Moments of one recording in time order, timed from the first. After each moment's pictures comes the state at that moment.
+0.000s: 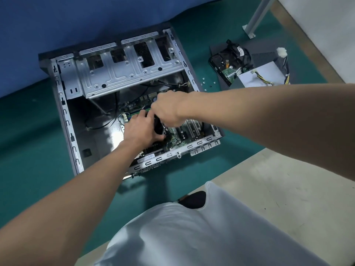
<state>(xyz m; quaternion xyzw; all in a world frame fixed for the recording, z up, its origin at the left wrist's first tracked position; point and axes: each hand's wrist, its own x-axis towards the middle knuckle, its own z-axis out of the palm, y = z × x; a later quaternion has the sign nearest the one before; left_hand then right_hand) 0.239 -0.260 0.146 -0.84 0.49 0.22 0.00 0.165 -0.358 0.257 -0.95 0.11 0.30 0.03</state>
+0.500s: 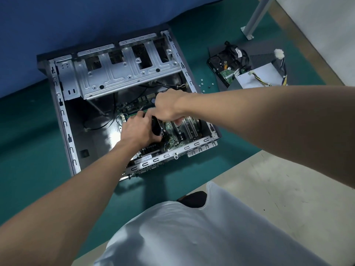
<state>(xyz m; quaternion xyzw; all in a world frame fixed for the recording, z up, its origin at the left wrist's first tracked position) 0.240 -0.261 0.146 -0.84 0.50 0.21 0.02 0.166 -0.370 0.244 -0.89 0.28 0.29 0.21</state>
